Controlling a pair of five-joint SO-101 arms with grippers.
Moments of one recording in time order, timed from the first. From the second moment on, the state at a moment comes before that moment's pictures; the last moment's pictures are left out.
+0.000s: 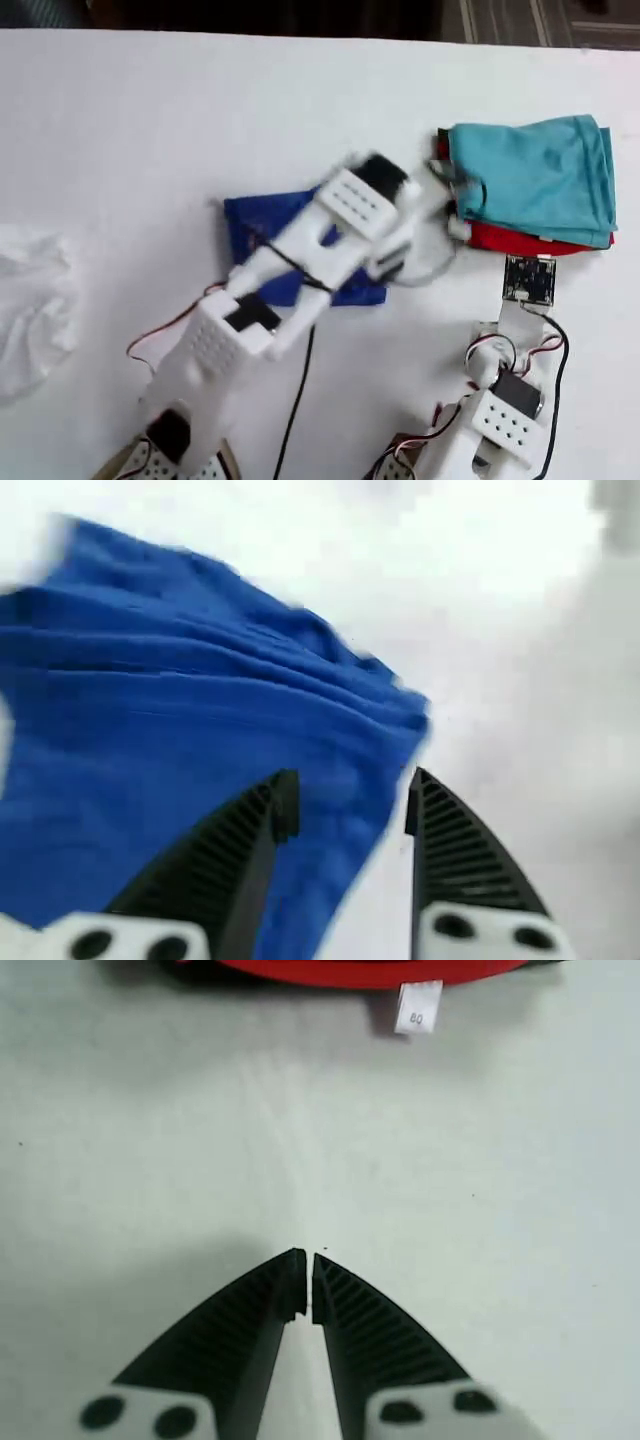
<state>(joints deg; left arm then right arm) 32.0 38.8 -49.1 100.8 -12.1 29.2 -73.5 92.2 41.2 24.6</state>
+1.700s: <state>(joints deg) 25.0 56.1 -59.3 79.4 -1.8 26.6 -73.5 92.3 41.2 24.7</state>
